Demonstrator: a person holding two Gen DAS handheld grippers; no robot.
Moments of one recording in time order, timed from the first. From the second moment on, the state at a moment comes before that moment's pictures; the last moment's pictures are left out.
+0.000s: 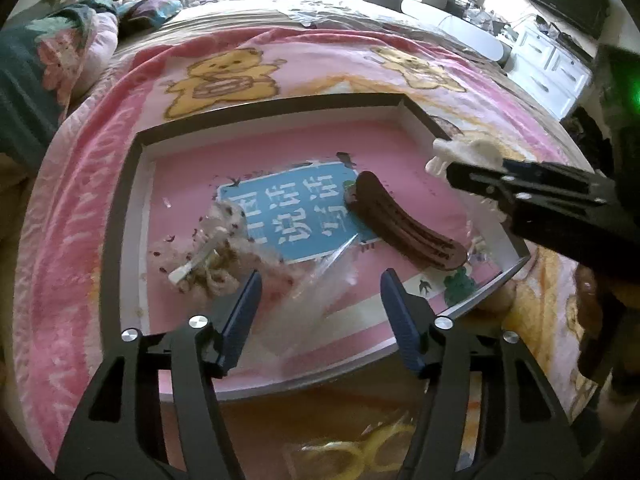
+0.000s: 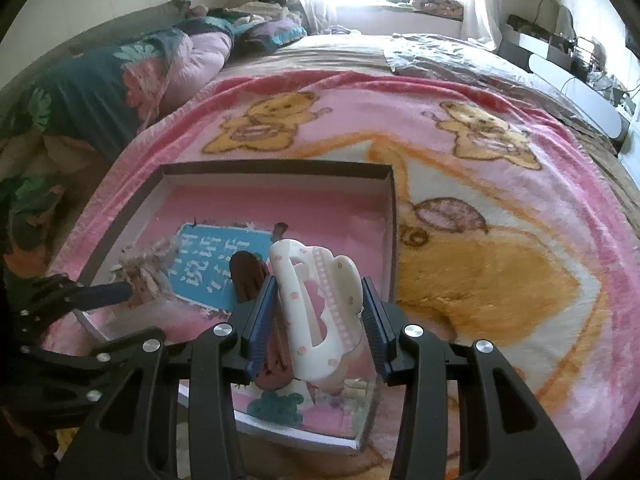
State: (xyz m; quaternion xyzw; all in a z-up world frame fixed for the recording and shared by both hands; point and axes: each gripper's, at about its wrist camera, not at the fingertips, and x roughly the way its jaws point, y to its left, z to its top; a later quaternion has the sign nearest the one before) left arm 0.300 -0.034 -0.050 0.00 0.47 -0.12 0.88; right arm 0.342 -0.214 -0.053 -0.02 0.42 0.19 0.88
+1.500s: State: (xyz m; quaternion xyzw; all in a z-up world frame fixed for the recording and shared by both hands) left arm 0.201 -0.004 0.055 -0.07 0.37 -0.08 0.92; right arm 0.227 -0.266 0.046 0.01 0.31 0.20 0.93
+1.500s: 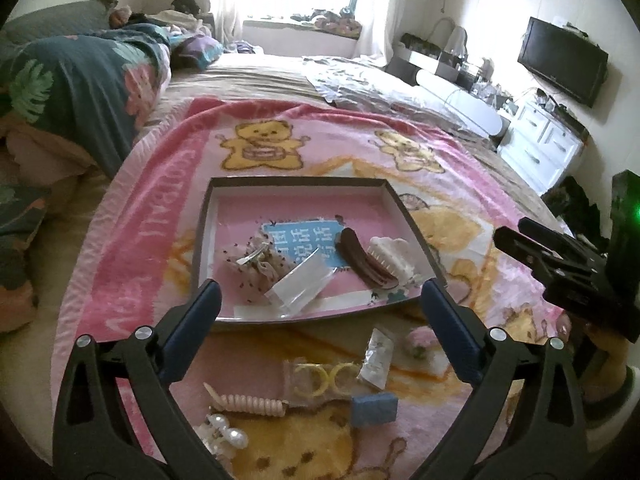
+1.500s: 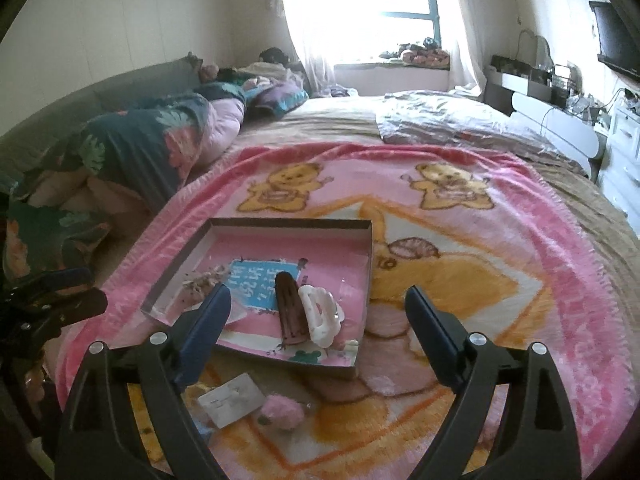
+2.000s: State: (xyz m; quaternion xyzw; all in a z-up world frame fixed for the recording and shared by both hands) left arm 0.159 0.005 0.085 -0.06 0.34 -0.08 0.94; right arm 0.175 -0.278 0.090 0.02 0.26 0.21 0.94
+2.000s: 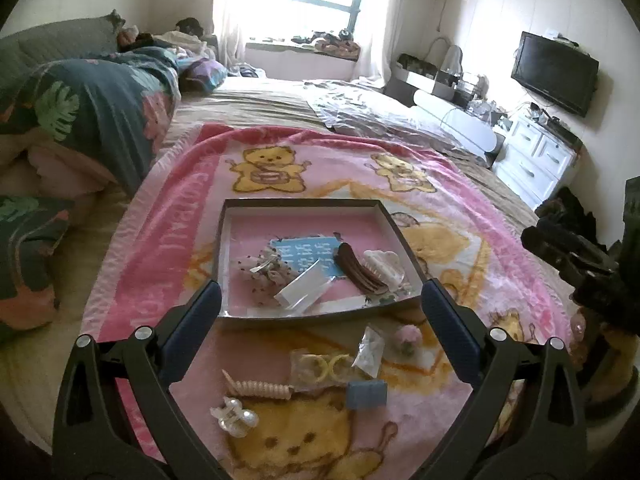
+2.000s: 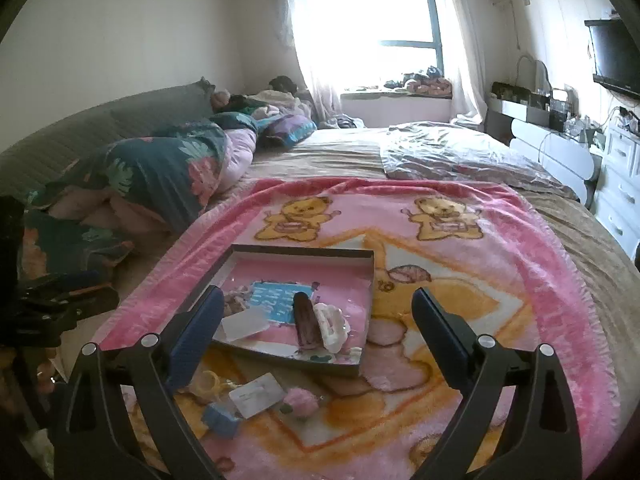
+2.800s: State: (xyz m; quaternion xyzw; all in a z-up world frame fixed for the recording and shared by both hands) left arm 0.118 0.017 0.052 -0.05 0.37 -0.05 0.93; right arm 0.116 -0.267 0.060 -0.01 0.28 0.23 0.93
